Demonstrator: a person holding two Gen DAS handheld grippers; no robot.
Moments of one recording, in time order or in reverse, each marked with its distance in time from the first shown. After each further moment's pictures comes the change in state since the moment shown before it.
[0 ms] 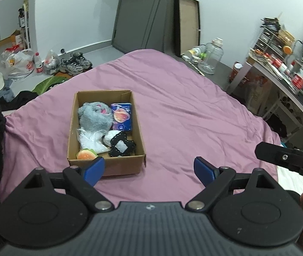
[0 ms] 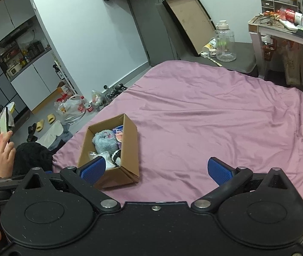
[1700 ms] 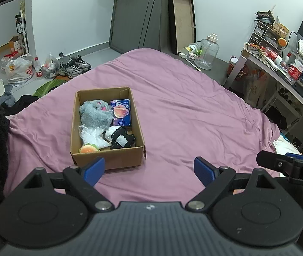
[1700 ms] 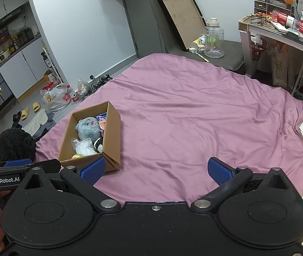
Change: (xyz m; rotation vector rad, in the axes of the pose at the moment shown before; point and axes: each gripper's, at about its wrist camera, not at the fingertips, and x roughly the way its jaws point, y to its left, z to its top) left arm -0.014 -0.004 -0.013 0.037 0.000 0.013; right arm 0.000 -0.003 -0.013 -0.049 0.035 -0.087
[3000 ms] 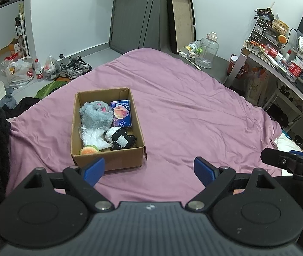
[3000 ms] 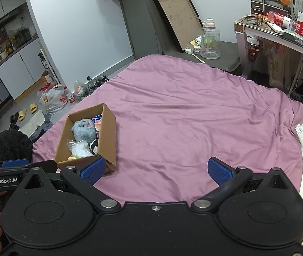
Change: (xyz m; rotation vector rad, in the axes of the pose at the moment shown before) left arm 0.002 -0.001 -0.001 0.014 0.001 0.006; right arm 0.000 -0.008 0.002 0.007 0.000 -0.020
